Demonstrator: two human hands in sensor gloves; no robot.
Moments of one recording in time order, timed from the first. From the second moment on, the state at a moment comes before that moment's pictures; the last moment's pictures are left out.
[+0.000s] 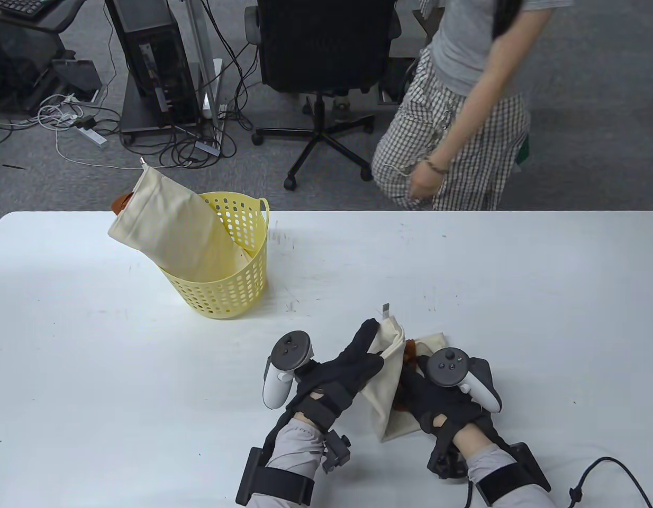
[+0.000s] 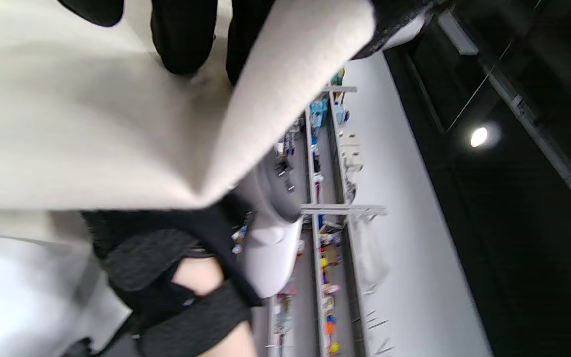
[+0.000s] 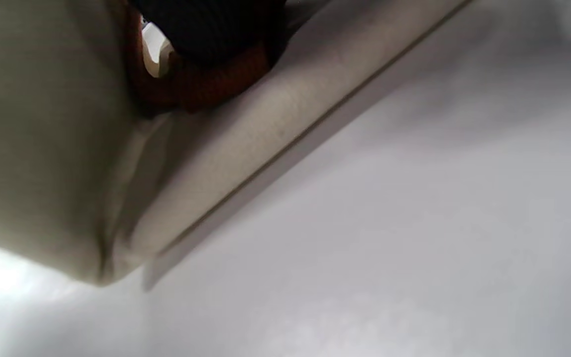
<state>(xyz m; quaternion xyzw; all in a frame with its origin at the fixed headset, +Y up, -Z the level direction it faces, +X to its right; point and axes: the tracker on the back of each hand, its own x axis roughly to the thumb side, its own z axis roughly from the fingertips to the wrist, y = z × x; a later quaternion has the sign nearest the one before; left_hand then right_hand) -0.048 -0.732 -0.316 -0.27 -0.23 0.63 0.69 0.178 -0.782 -0.305 0.04 0.30 0.90 0.31</state>
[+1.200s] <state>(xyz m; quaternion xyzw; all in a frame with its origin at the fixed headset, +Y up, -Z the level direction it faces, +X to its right) -0.024 -0.753 -0.307 -0.24 -0.22 0.28 0.90 0.244 -0.769 -0.315 -0.05 0.23 0.81 0.54</state>
